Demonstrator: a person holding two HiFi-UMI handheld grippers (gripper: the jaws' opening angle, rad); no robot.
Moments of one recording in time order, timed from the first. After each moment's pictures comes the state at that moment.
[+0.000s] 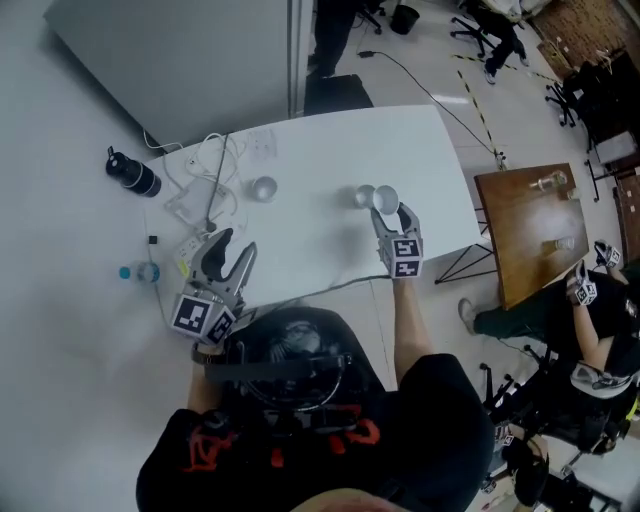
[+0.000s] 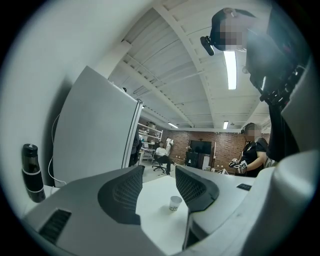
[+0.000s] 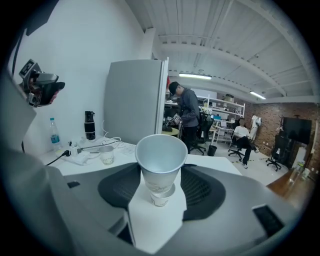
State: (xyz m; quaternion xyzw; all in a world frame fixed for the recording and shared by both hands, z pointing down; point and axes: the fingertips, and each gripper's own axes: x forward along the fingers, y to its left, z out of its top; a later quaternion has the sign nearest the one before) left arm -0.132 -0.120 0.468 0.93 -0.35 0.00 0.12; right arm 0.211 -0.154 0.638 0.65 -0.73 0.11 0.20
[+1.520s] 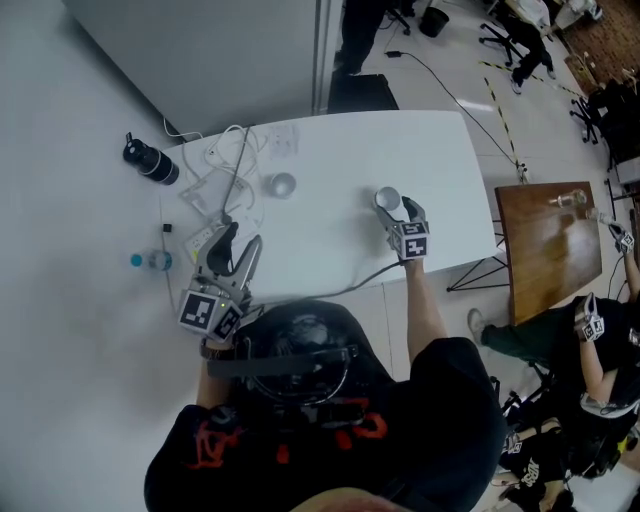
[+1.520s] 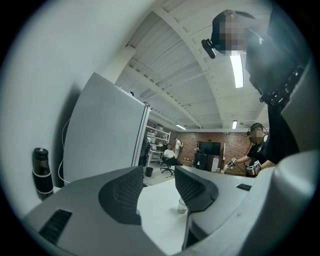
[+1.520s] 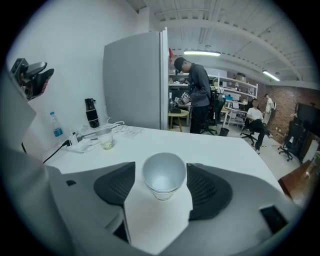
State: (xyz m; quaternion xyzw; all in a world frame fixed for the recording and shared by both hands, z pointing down) left arm -0.146 -0.132 0.467 0.91 -0.40 0.00 0.12; right arm 0.218 -0.201 0.730 0.58 -0.74 0.20 0.26
